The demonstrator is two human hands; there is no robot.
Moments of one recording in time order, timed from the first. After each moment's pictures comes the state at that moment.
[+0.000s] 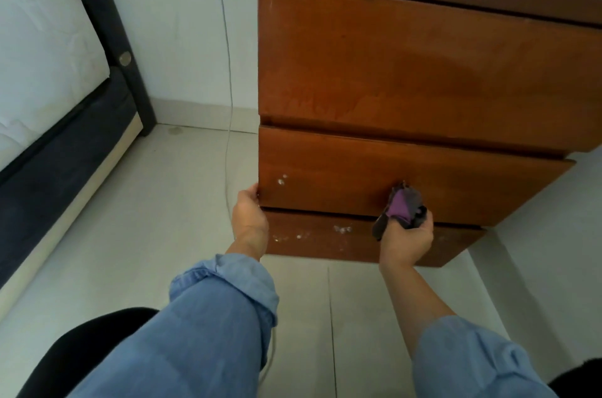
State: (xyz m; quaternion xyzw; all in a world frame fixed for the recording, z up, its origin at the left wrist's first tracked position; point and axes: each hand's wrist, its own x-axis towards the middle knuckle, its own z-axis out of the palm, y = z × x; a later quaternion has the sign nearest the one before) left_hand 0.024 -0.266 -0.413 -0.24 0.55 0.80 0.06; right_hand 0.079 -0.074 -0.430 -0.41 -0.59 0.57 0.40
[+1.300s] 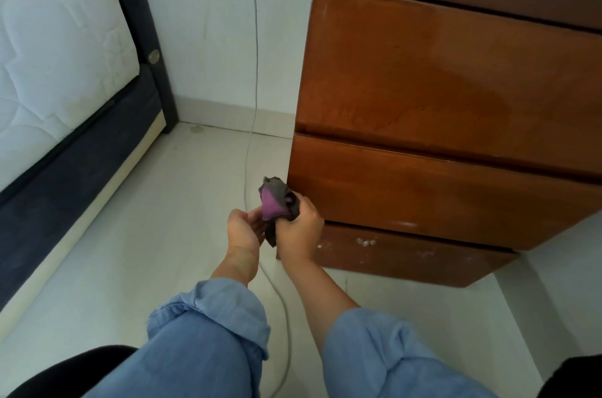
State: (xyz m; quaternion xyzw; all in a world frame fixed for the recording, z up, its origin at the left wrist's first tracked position) left_hand 0.023 -0.315 -0.429 -0.29 0.50 0.81 0.12; right_hand 0.028 -0.247 -0.438 -0.15 -0.81 0.53 0.22
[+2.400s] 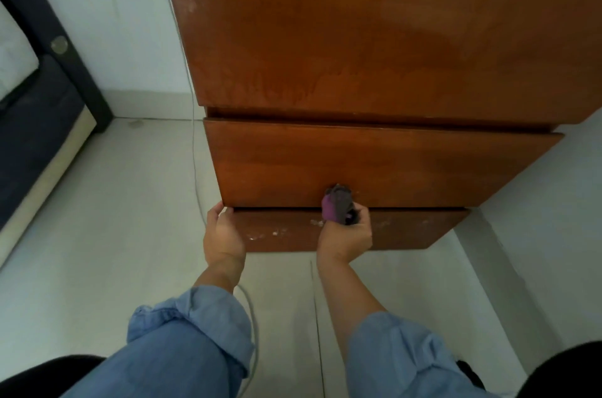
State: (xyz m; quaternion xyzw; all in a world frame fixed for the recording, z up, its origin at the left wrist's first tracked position) left_hand 0.030 -0.251 -0.453 -0.26 0.66 0.70 0.07; right_hand 0.051 -0.118 -0.459 -0.47 -0.56 0.58 0.37
